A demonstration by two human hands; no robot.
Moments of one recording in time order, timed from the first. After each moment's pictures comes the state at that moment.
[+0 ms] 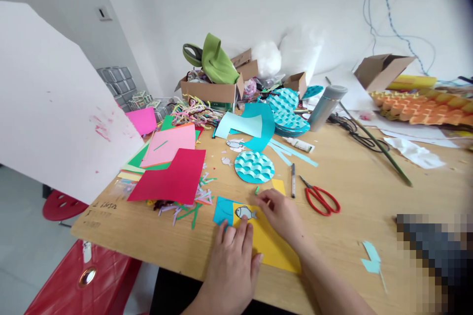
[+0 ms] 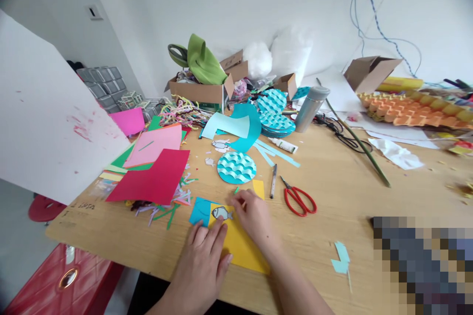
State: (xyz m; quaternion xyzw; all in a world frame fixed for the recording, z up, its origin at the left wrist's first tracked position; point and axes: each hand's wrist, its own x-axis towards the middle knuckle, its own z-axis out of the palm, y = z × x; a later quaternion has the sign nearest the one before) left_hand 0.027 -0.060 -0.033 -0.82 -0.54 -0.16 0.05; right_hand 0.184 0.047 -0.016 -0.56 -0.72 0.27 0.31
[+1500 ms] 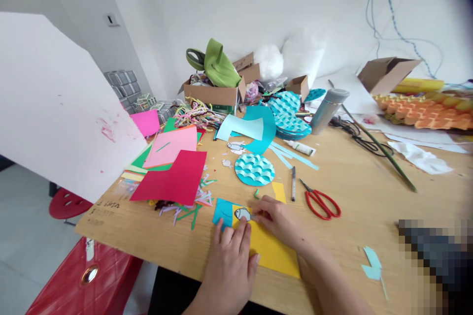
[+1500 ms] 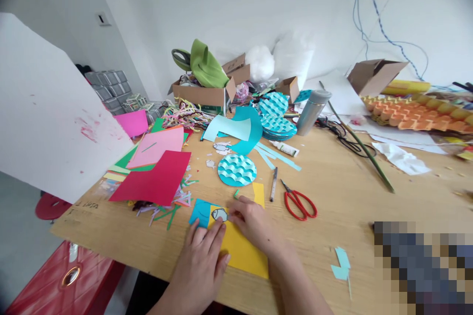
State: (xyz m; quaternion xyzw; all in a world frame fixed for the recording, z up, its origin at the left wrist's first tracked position) left_hand 0.027 -0.059 -0.035 -0.82 -0.55 -0.16 0.04; right_hand 0.199 0.049 -0.011 -0.45 -0.81 0.30 0.24
